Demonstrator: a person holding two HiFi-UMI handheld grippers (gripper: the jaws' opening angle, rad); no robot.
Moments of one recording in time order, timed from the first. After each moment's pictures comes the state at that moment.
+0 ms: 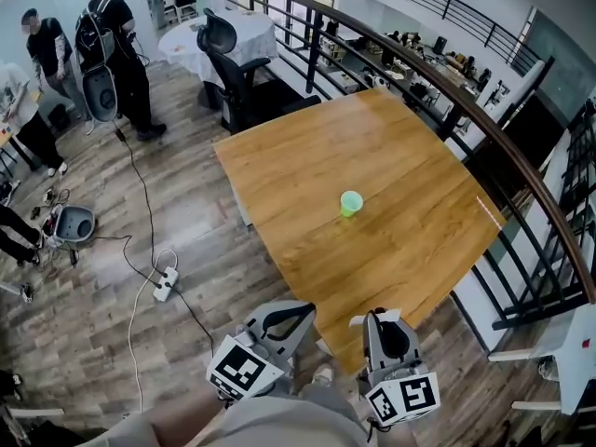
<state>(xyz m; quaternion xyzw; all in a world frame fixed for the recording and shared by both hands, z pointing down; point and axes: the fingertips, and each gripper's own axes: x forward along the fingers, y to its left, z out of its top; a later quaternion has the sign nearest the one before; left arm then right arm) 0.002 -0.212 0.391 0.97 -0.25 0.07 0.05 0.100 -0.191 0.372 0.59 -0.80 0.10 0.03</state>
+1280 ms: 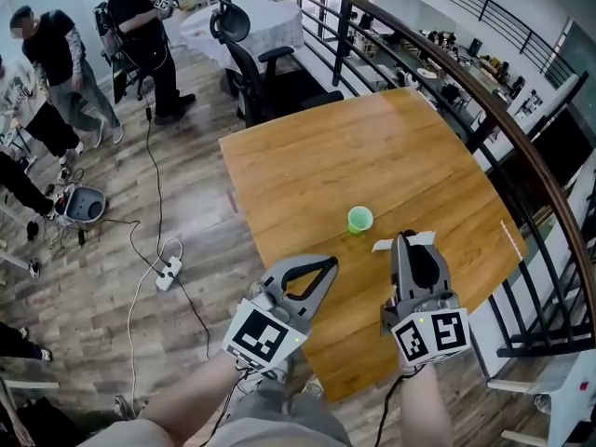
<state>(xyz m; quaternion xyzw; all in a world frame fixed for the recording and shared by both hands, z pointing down) 0.082 -0.368 0.371 0.95 -0.32 0.05 -0.03 0.181 -0.404 0.335 0.56 -0.83 0.02 -0.03</state>
